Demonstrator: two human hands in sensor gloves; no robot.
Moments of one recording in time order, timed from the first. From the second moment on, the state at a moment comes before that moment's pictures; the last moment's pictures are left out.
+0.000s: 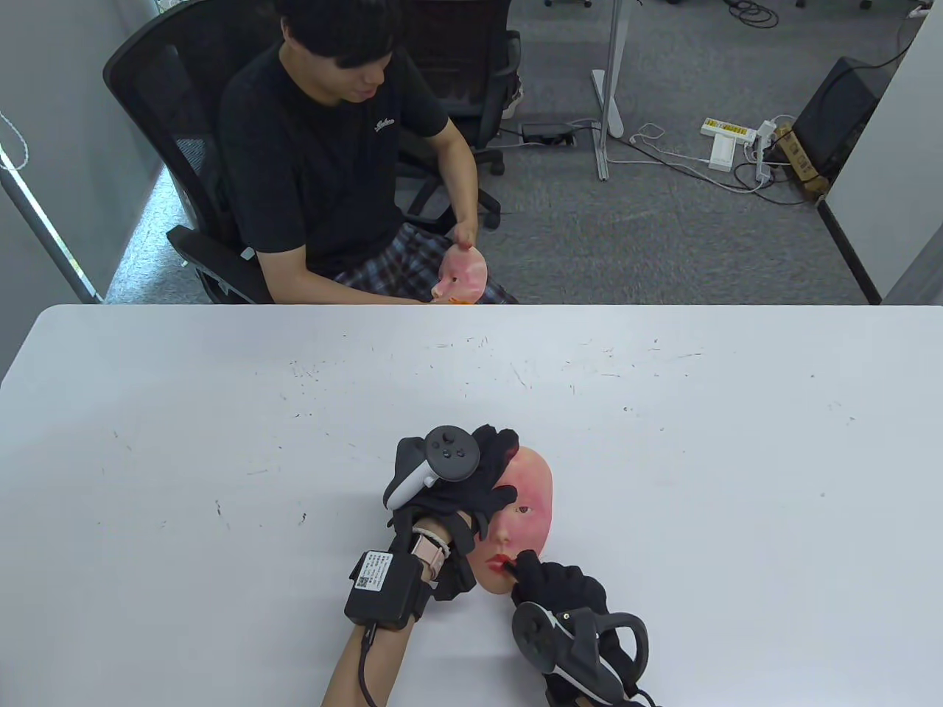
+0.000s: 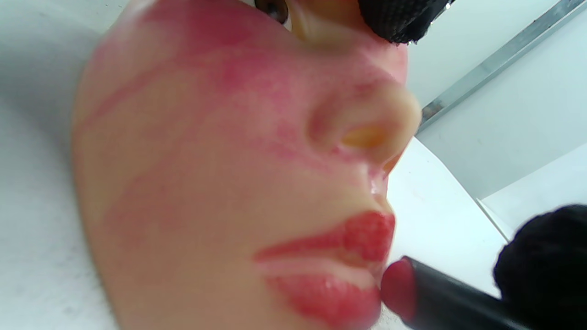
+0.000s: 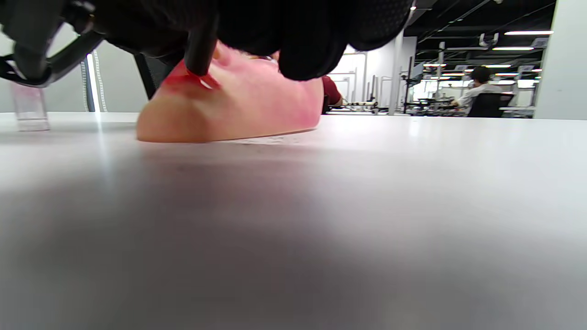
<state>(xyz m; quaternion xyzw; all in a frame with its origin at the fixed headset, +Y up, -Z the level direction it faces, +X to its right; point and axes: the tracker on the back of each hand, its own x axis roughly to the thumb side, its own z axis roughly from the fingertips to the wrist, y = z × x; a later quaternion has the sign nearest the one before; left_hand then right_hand) -0.069 -0.757 -0.397 -0.23 -0.16 0.30 0.91 0.087 -0.766 -0.225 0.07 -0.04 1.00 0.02</state>
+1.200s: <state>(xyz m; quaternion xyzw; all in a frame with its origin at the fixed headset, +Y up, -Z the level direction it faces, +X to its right) -0.068 -0.756 -0.397 -0.24 -0.16 0.30 0.91 0.089 -0.767 -0.226 0.06 -0.03 1.00 0.02</state>
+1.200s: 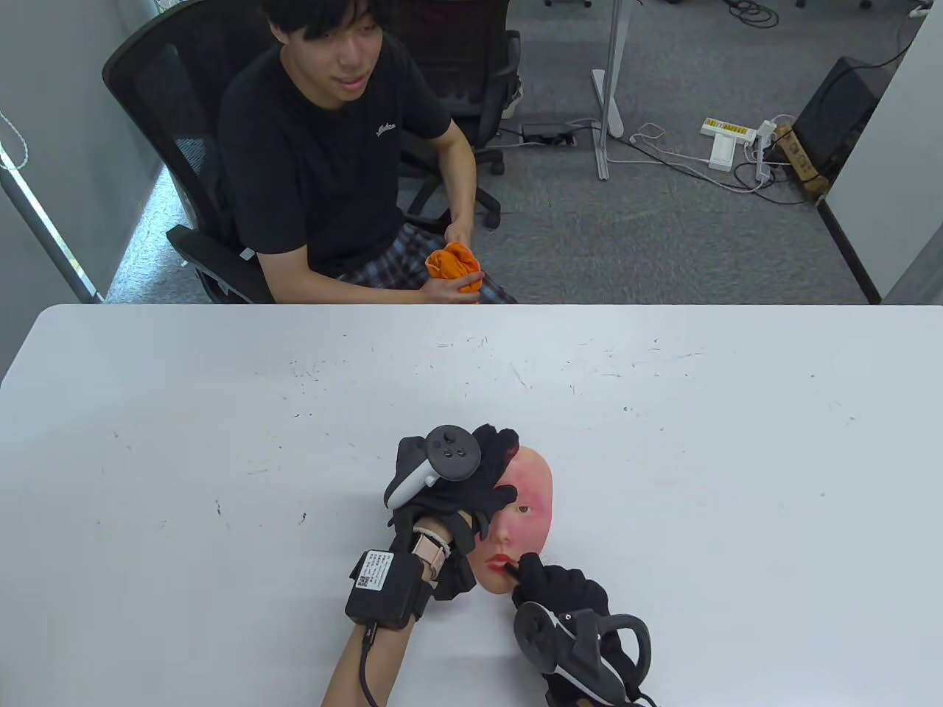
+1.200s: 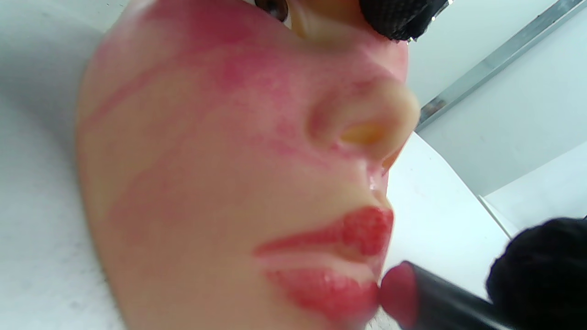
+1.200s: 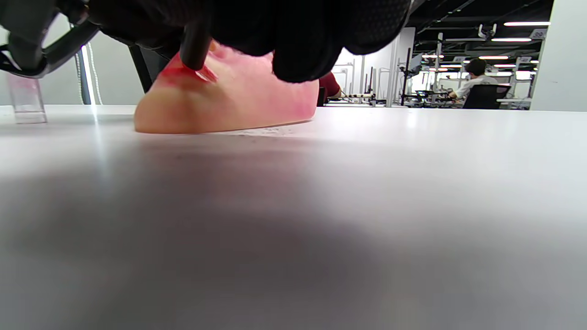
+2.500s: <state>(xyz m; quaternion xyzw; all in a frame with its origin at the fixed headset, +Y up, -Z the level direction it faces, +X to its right) -0.068 -0.757 -0.397 -0.24 -0.16 0.30 0.91 0.091 -0.766 -0.227 0.05 -0.03 1.00 0.03</state>
